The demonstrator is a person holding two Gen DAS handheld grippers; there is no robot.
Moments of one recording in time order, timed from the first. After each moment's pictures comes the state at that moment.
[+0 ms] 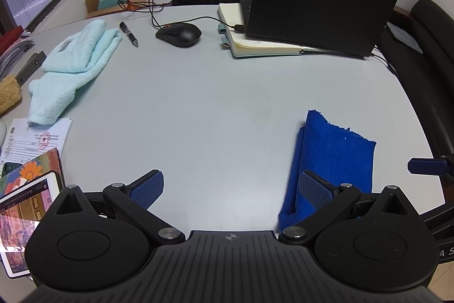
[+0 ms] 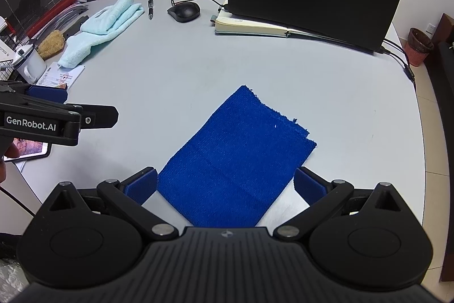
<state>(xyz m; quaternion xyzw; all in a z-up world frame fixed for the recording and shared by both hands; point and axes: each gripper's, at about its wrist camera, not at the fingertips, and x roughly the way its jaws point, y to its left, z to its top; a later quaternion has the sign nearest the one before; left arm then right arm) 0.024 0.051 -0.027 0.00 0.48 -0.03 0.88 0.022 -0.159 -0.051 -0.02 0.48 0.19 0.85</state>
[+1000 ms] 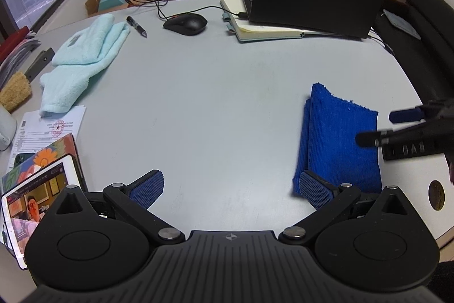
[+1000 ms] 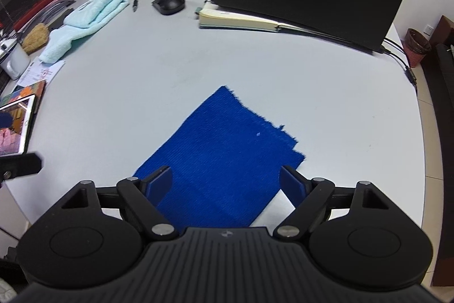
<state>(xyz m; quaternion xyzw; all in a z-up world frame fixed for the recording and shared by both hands) -0.018 0.069 -0.029 0.02 0.48 -0.03 0.87 0.063 -0.170 -0.079 -0.04 0.49 0.17 0.85</state>
